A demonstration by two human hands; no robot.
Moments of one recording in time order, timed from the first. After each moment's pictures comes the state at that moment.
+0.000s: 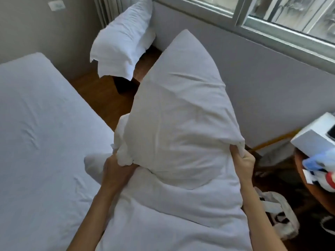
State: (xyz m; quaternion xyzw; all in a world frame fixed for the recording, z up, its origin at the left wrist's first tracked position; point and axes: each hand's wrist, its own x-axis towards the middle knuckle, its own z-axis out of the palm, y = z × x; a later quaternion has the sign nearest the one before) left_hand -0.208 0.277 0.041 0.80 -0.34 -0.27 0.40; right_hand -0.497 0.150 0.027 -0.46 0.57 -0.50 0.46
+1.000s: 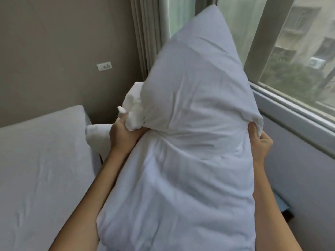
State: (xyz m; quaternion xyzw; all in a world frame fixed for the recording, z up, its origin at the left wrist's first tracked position) left_hand 0.119 -0.377 0.153 0.82 -0.32 -0.03 0.48; right_hand -0.144 -0.560 0.109 -0.46 0.43 -0.59 0.50
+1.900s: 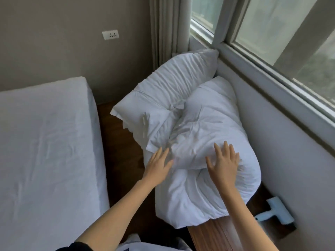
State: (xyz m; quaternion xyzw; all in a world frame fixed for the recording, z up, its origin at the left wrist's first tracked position) left_hand 0.121 -0.421 -0.061 0.85 -0.40 -0.26 0.20; right_hand -0.061 -0.567 -0.035 -0.86 0.47 -0.18 0.09
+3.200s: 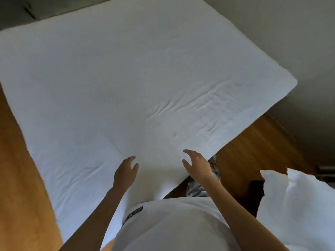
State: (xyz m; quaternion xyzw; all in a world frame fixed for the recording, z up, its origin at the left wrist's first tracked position) left_hand 0.278 0.058 -0.189 0.83 0.39 -0.10 0.39; right_hand 0.434 -0.167 -0.128 -0.92 -0.25 0.27 0.15
